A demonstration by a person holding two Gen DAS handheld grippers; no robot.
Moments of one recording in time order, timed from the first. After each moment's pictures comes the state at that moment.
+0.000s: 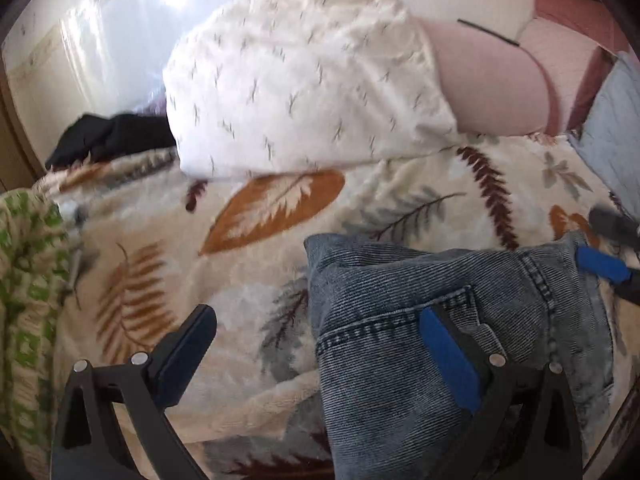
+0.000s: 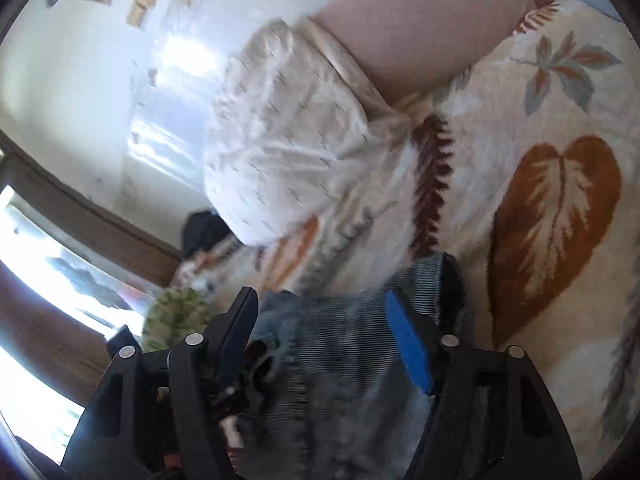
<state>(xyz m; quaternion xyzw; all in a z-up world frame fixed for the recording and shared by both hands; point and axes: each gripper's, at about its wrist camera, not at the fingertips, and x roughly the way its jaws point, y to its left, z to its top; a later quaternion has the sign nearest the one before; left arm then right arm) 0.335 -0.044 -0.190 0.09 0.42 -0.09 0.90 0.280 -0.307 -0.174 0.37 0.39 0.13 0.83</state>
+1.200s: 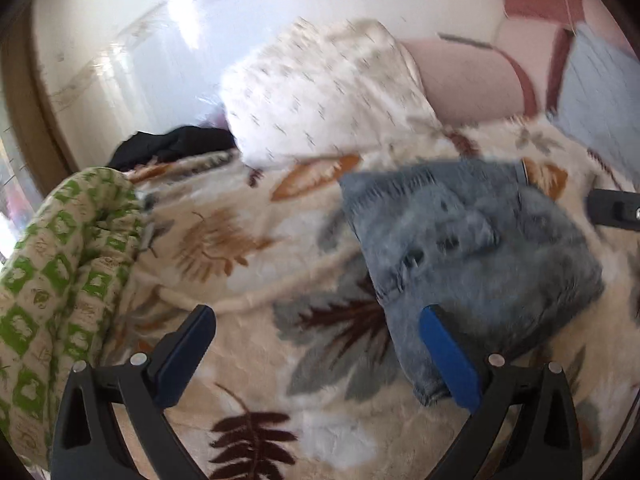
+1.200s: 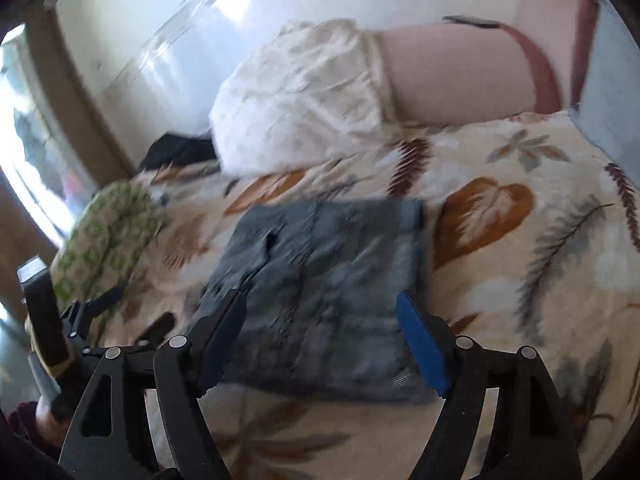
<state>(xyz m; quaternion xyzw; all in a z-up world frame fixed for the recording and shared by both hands) 0.204 0.009 -0.177 0.15 0.36 -0.08 0.92 0.153 -0.228 -0.135 0.13 0.39 0.09 0.91</state>
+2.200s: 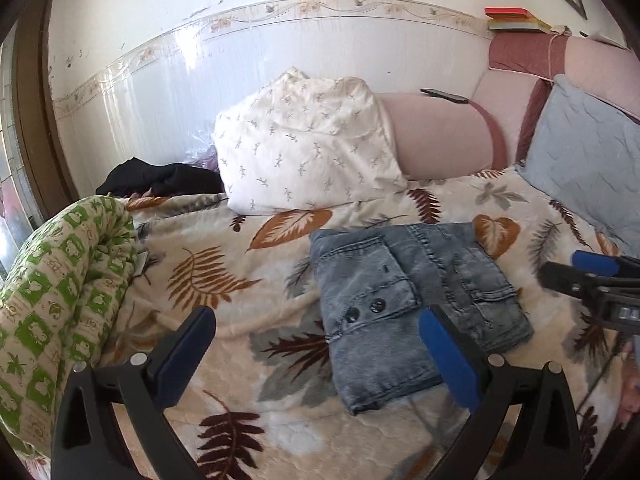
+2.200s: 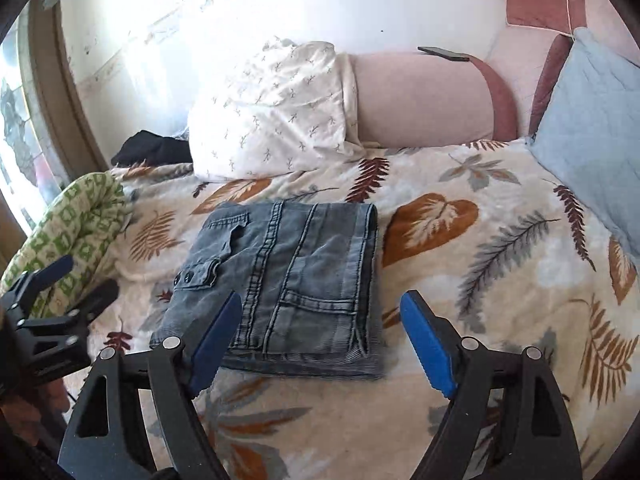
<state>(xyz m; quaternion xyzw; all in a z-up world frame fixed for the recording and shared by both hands) 0.159 0.002 -0.112 0.09 0.30 -0.11 0.94 0.113 -0.242 -0.117 0.08 0.36 0.01 0.93</state>
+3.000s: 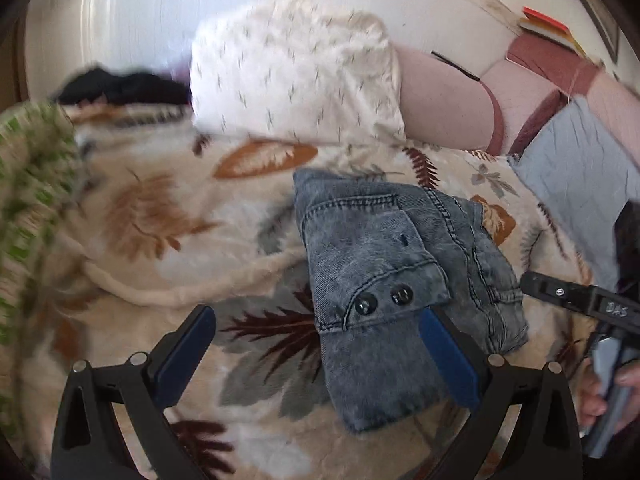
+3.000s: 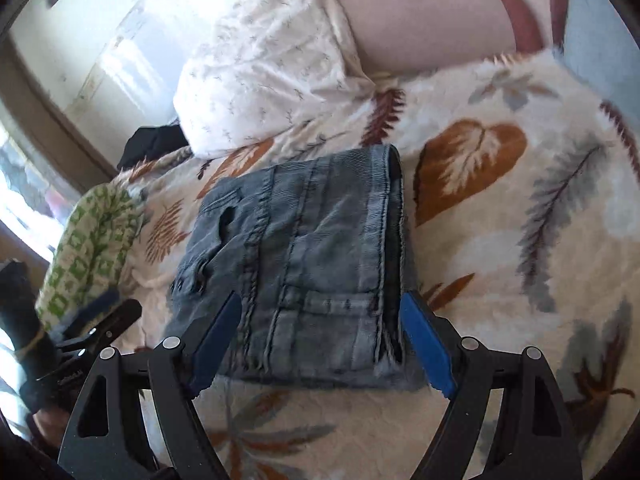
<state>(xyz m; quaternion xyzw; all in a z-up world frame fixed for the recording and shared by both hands) 0.241 0.029 -0.167 -0.02 0.43 -0.18 0.88 0.176 -0.268 -0.165 0.21 0.45 0.06 0.87</state>
